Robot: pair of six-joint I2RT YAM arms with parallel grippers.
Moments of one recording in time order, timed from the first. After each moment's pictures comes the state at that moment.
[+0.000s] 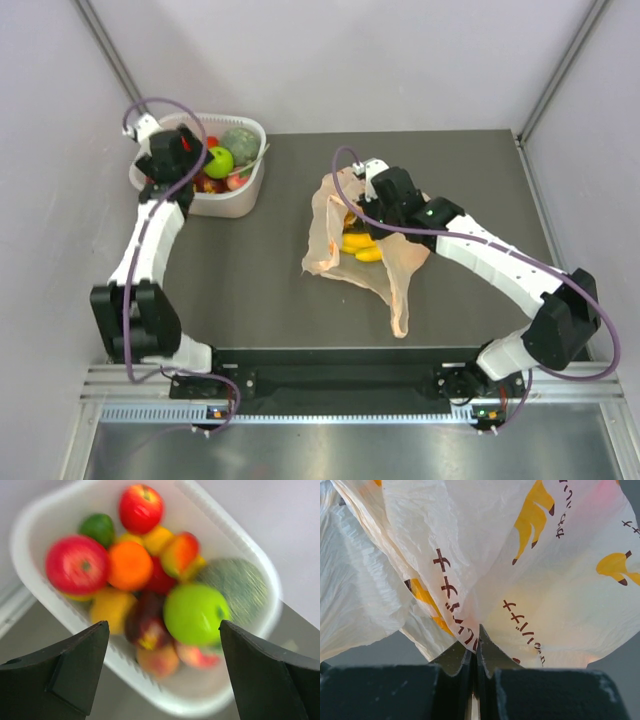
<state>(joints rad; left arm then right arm) 0.08 1.56 1.38 -0.21 -0.32 -0.51 0.71 1.46 1.28 -0.57 0.11 0.16</state>
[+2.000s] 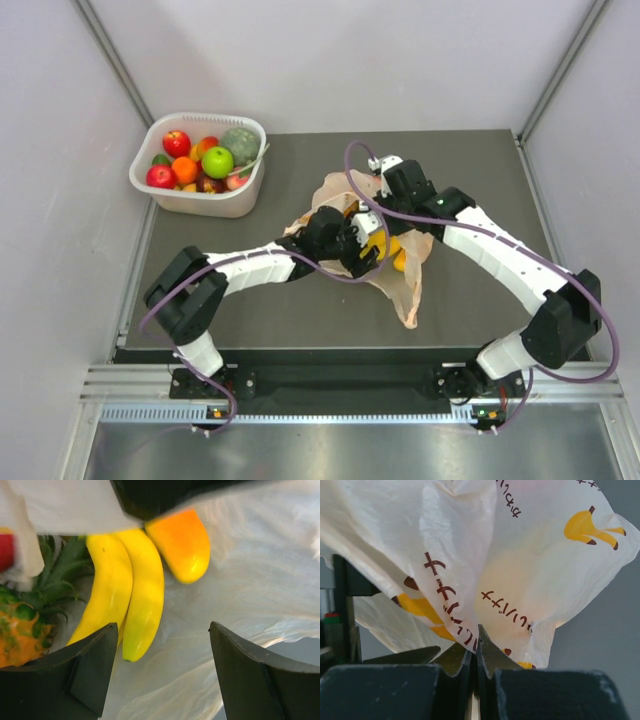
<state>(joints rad) -0.81 1.69 0.99 0.23 0.31 0.13 0.64 1.46 1.33 -0.72 0.14 0.14</state>
